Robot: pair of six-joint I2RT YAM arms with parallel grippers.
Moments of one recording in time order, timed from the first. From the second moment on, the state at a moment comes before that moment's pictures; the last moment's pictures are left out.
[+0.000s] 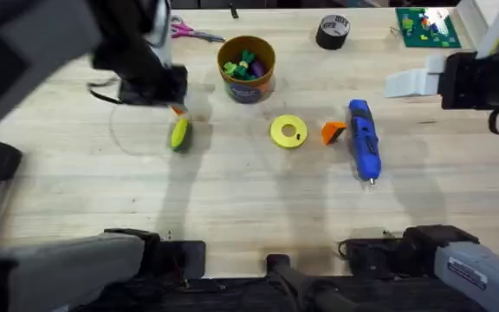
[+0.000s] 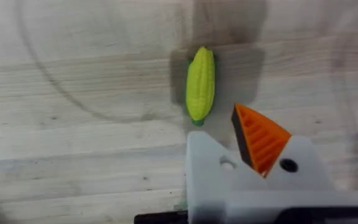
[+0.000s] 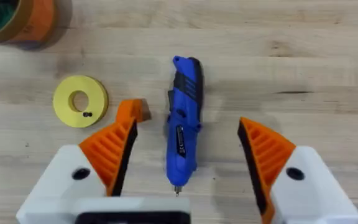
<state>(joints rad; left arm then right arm) -0.14 1.47 1.20 -1.12 0.02 -0.09 0.01 1.03 1.13 -1.11 -0.04 0.06</state>
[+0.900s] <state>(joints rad) -0.14 1.23 1.35 -1.26 0.01 -0.09 0.01 1.03 1.13 -1.11 -0.04 0.06</state>
